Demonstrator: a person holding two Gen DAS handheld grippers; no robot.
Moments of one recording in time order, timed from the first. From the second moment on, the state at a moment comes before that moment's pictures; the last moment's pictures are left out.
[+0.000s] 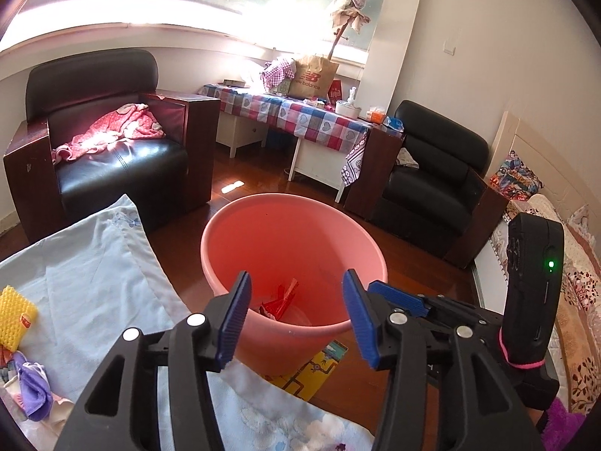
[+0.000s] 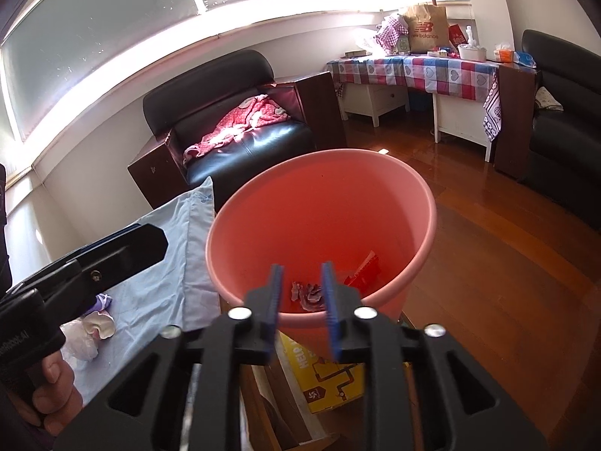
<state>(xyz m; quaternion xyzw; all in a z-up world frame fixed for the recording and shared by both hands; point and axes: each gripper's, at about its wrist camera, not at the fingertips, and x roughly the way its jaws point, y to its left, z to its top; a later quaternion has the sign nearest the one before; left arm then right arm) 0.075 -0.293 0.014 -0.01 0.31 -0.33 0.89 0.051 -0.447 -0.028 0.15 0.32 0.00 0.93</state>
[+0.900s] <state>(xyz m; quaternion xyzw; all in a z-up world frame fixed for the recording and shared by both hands) 0.004 -0.170 0.042 -0.05 0.28 -0.25 0.93 0.007 -0.342 0.015 0.09 0.29 0.09 0.95</state>
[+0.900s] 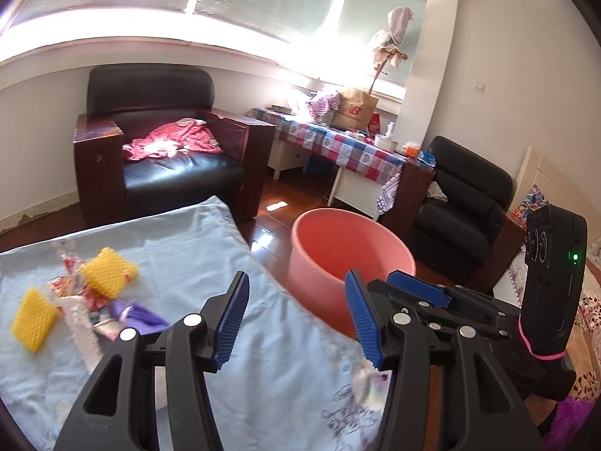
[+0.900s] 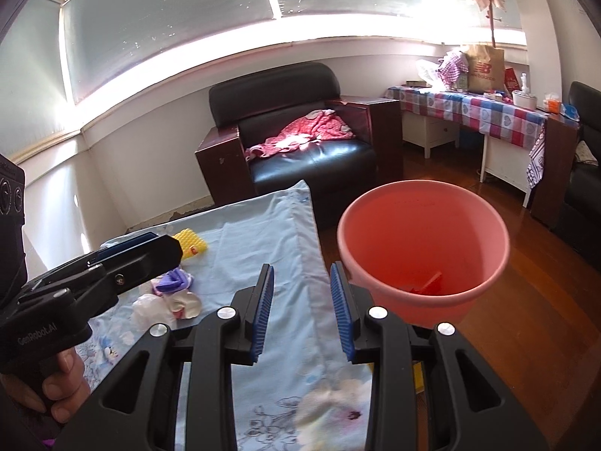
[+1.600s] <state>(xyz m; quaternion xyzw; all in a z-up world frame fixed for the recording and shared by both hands) 0.002 -0.037 -0.008 -0.09 0.32 -0.10 0.94 0.010 -0.272 -0.005 0.07 0.33 0.14 0.93</state>
